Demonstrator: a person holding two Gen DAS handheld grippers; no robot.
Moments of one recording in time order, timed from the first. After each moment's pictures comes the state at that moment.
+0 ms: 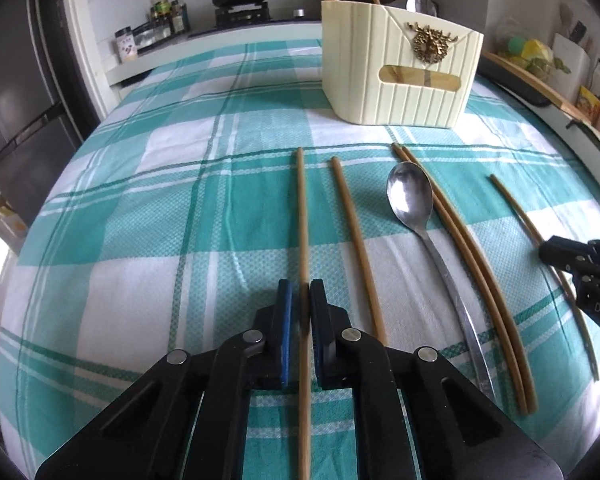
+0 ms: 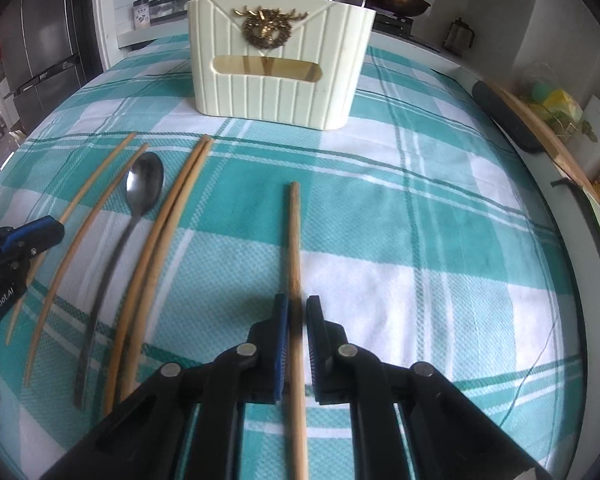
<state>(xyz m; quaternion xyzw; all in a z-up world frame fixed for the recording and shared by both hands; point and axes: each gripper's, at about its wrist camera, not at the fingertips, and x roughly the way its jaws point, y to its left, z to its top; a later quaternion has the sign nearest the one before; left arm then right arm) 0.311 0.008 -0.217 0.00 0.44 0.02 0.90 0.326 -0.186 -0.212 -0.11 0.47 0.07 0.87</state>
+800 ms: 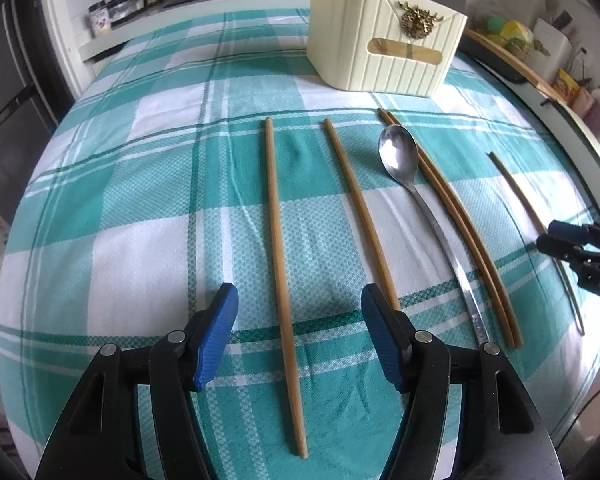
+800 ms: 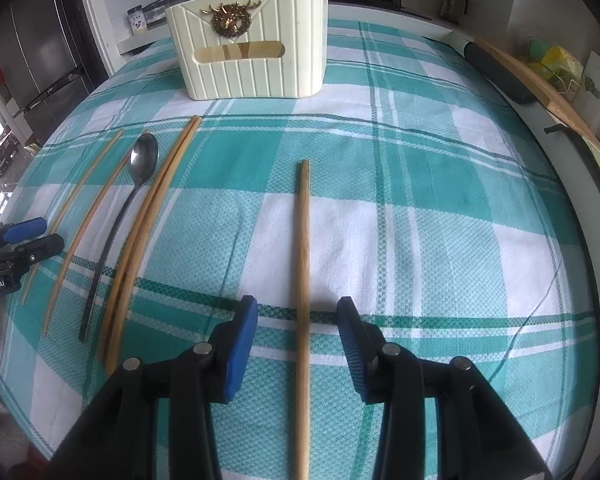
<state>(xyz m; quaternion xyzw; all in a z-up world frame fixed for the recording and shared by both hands) 0.302 0.026 -0.213 0.01 0.50 -0.06 0.87 0.314 -0.225 -0.208 -0.07 0.52 0.11 0.85</state>
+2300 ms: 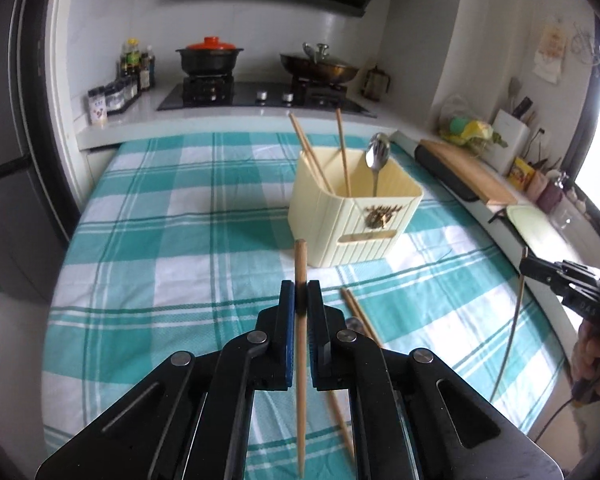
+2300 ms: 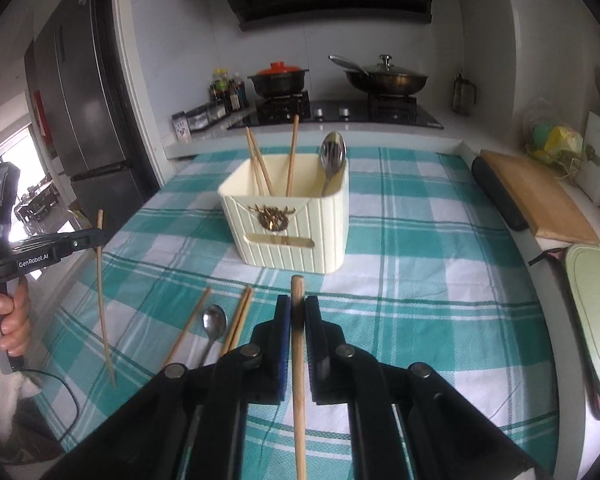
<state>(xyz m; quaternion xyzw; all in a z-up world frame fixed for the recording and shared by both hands) 0.327 0.057 -0.060 -0.05 0.35 -0.11 0.93 0.318 -0.234 -0.058 -0.01 0.34 0.18 0.92</state>
